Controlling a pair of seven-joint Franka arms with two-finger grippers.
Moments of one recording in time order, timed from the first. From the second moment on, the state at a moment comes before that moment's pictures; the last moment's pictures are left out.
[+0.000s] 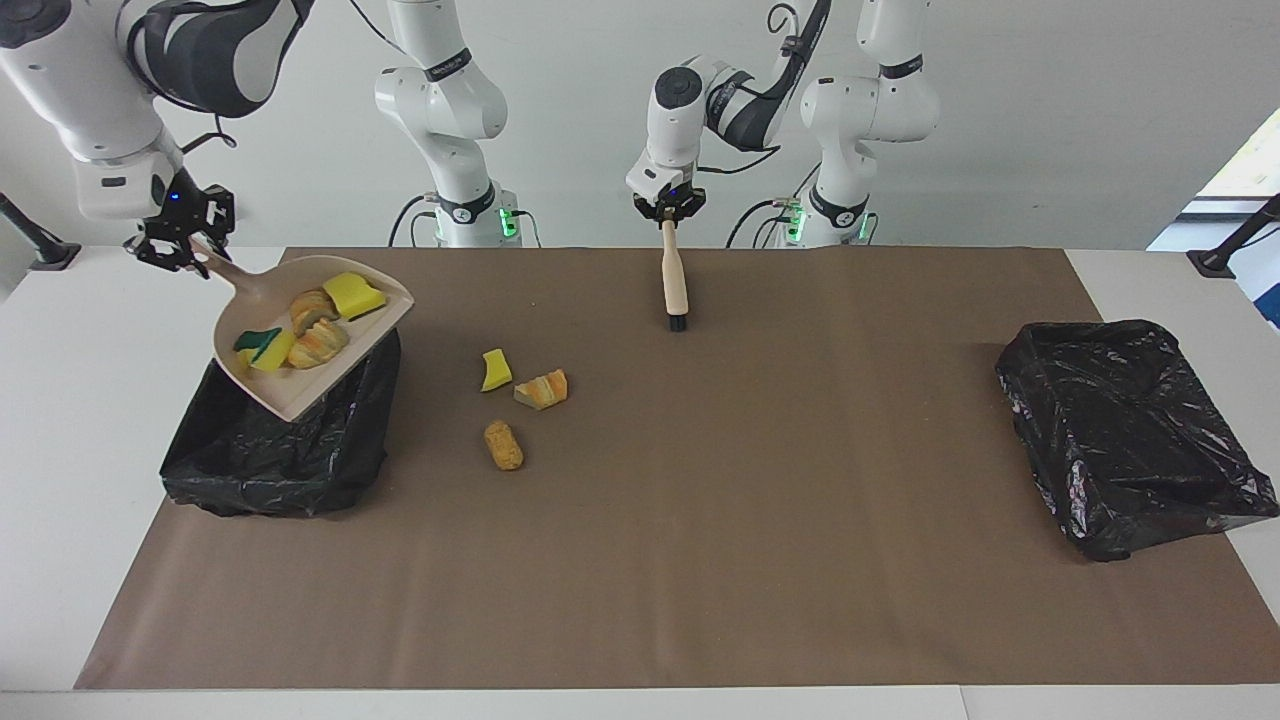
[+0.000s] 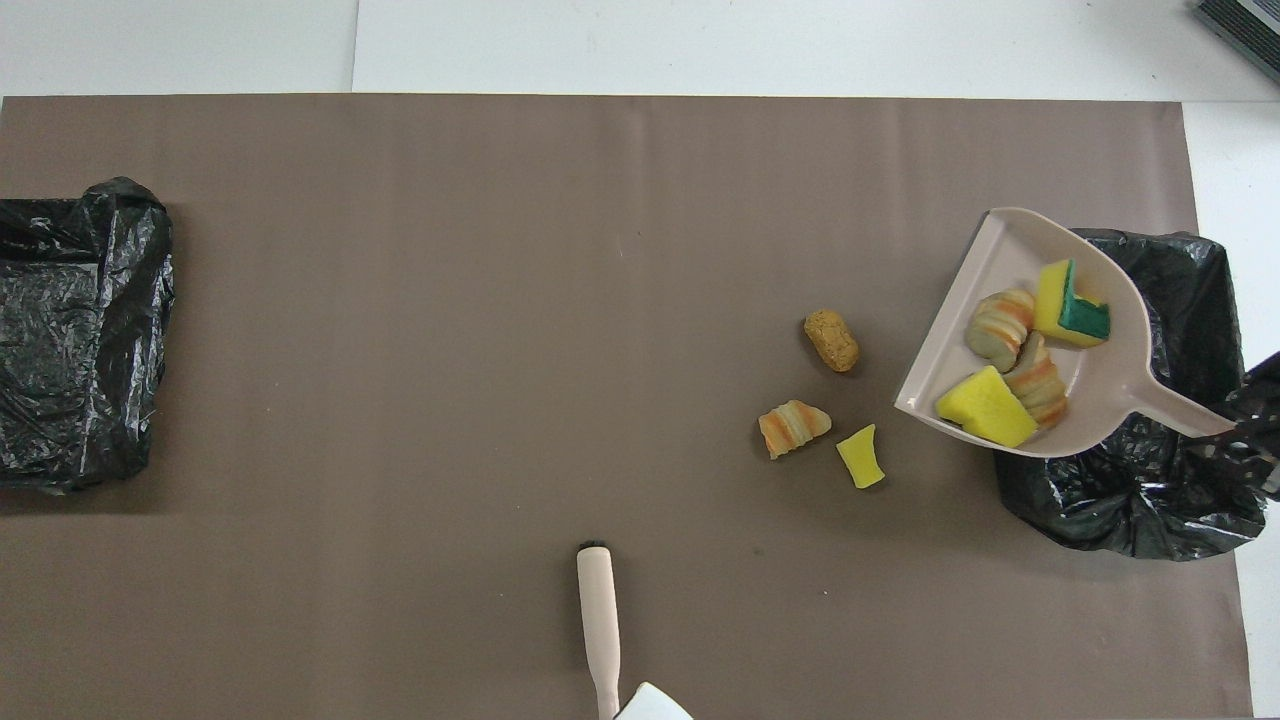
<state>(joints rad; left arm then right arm) -0.22 -0.35 -0.95 -2.52 -0.57 2.12 -0.75 -0.34 -0.08 -0.07 -1.83 -0.17 1.71 -1.44</state>
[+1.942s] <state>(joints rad) -0.19 -0.05 0.00 -1.47 -0.05 1.37 0.03 -0.33 0.15 -0.10 -1.73 -0.82 2.10 -1.80</state>
